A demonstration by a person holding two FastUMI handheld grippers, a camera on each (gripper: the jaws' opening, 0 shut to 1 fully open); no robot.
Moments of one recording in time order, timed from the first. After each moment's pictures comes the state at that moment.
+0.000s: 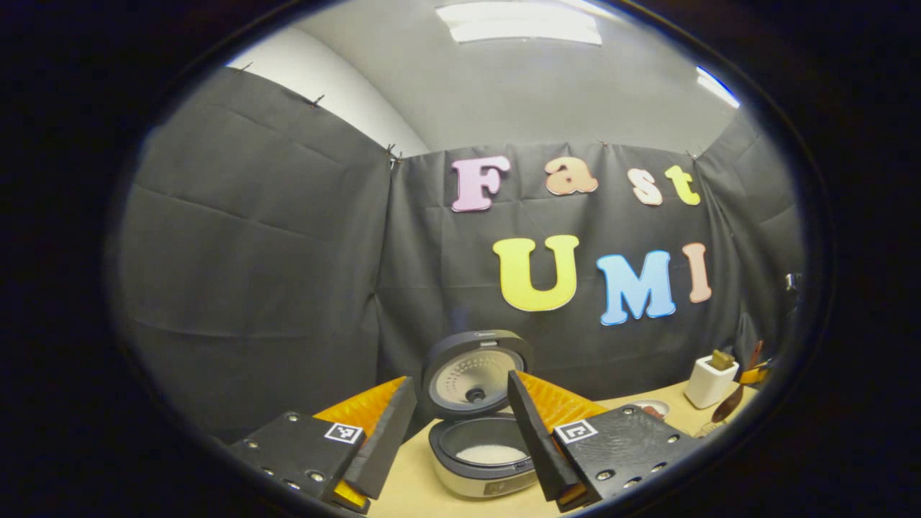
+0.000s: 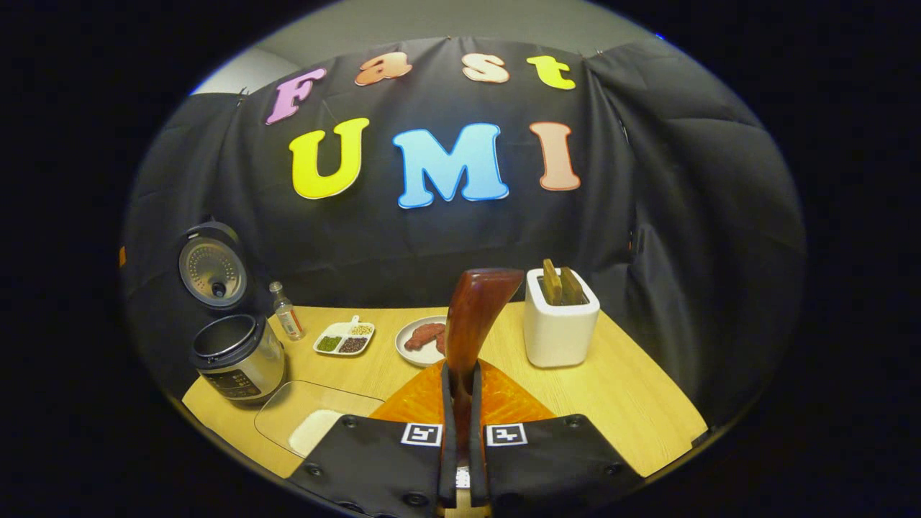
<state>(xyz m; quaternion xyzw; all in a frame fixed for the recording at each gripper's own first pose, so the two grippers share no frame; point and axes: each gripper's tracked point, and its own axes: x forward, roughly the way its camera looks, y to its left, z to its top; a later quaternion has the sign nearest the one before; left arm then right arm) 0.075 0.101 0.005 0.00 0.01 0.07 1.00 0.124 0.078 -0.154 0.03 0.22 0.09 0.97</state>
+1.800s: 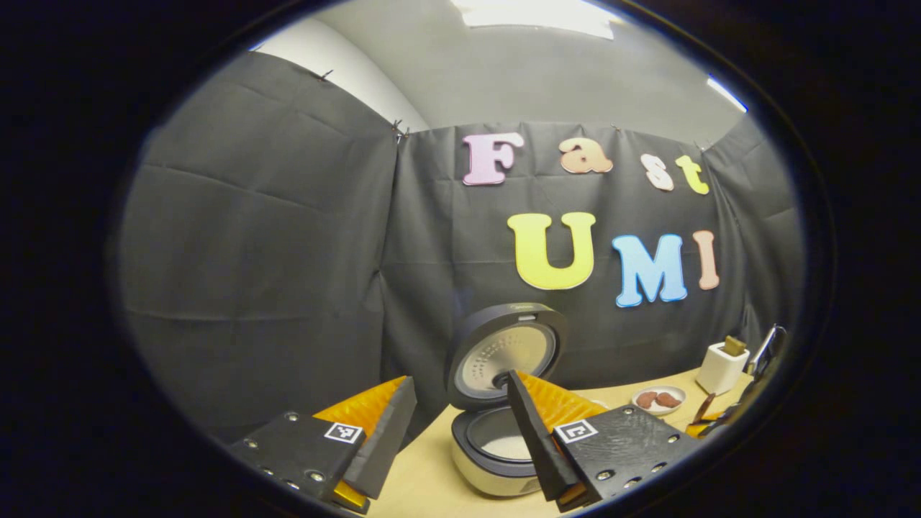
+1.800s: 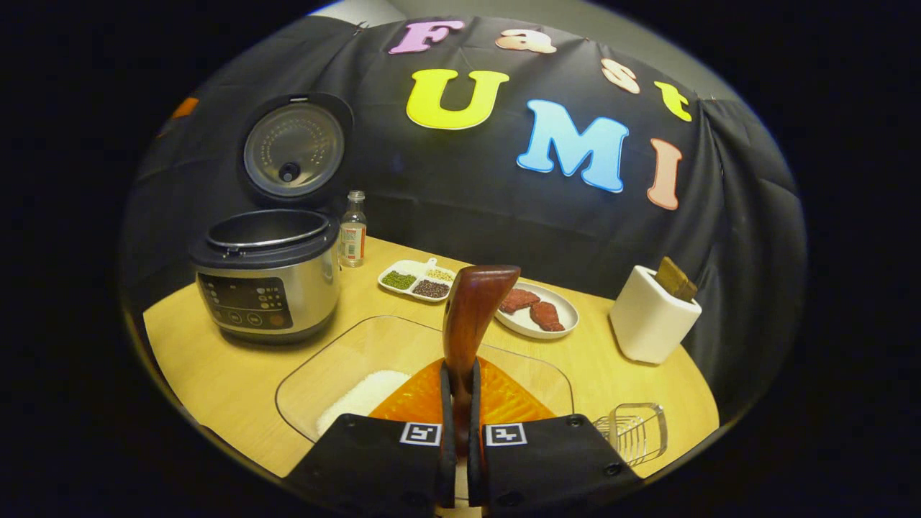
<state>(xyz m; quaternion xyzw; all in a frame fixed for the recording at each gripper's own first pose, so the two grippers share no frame) 0.108 0.166 -0.046 -0.01 0.04 0.07 1.00 0.082 0.262 -0.266 -0.08 0.25 0.18 0.95</state>
